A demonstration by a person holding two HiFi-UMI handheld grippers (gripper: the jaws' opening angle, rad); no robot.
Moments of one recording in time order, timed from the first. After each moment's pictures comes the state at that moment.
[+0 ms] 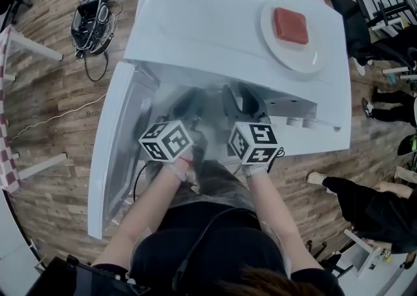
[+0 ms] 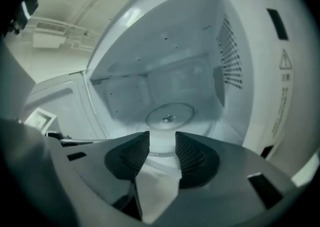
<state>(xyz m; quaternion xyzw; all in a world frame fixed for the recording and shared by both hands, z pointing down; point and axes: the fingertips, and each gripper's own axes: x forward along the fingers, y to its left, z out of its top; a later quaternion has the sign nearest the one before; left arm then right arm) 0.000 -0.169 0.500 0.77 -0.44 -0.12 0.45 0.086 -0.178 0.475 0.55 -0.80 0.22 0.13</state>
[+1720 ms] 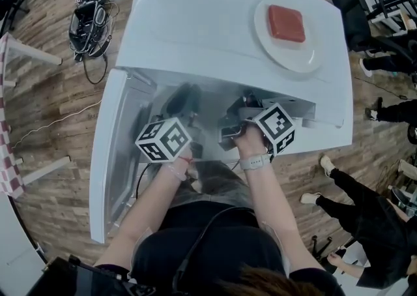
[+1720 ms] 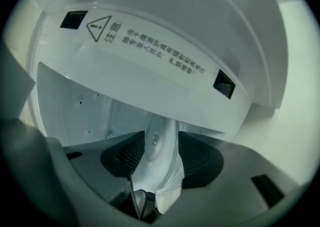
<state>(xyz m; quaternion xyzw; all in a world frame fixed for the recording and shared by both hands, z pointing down) -0.011 -0.182 0.493 0.75 -0.48 -0.10 0.43 0.142 -0.199 0.480 0.58 -0.55 0.54 -0.25</state>
